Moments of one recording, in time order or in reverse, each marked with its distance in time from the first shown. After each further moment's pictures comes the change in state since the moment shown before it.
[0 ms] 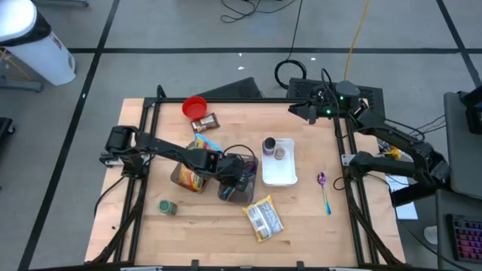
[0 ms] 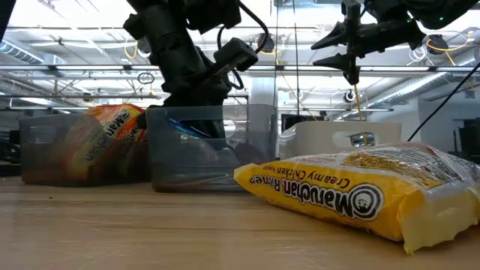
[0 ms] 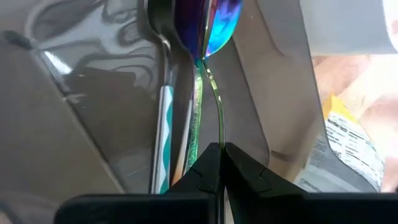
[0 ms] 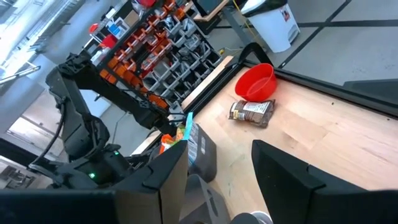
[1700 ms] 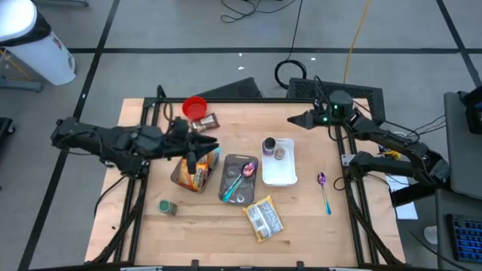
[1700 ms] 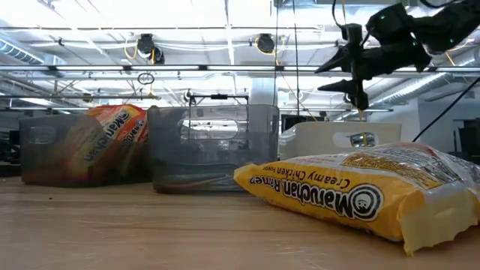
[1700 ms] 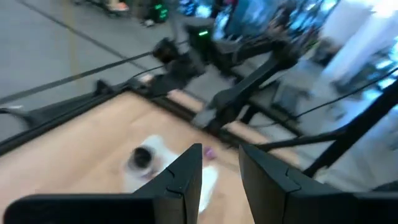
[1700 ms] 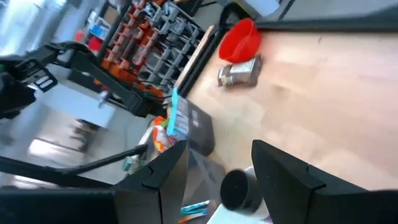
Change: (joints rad) left arm -0.139 -0.721 0.002 0.110 -0.489 0.660; right arm 0.026 0.001 -0.182 0.107 -0.001 0.195
